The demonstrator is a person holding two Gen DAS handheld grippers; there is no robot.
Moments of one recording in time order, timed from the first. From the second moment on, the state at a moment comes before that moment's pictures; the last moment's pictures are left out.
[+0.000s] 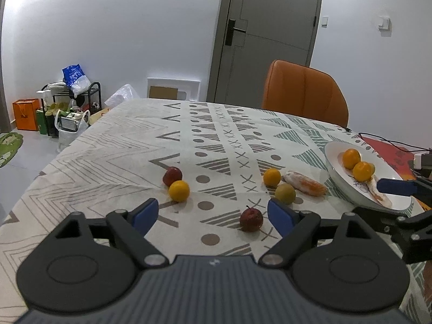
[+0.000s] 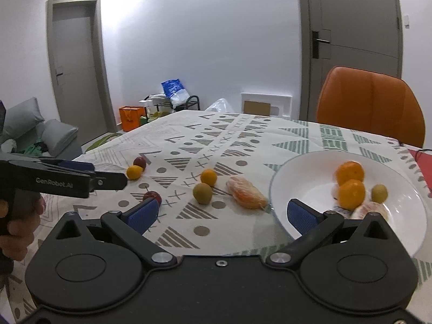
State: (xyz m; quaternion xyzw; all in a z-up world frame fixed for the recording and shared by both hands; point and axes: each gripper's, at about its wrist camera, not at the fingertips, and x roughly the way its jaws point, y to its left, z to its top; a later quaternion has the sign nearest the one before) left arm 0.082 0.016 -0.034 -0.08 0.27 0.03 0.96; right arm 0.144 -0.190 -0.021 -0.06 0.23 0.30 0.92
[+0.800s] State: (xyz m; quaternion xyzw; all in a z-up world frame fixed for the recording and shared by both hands) left arm 0.112 -0.001 -0.060 -0.11 0.31 -0.01 0.94; right arm 0.166 -0.161 -0.029 -0.11 0.25 0.32 0.91
